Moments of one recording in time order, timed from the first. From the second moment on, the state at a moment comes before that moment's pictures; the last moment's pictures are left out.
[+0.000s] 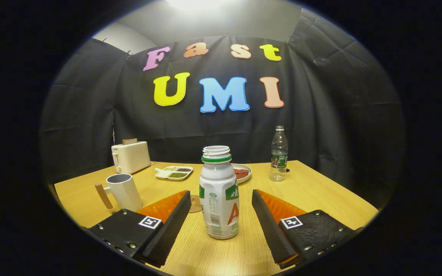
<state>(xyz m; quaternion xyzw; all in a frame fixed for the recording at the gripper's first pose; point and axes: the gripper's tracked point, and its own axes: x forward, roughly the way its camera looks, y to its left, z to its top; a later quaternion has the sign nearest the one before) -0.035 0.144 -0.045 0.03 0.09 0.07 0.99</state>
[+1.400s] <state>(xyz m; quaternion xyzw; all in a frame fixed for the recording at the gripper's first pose) 0.002 0.154 -0.073 0.02 0.11 0.03 0.99</state>
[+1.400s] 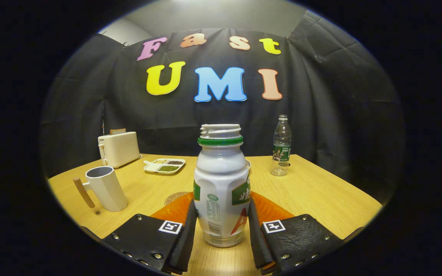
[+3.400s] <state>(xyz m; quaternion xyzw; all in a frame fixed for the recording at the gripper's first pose) 0.055 0.267 -0.007 -0.45 0.05 0.04 0.89</state>
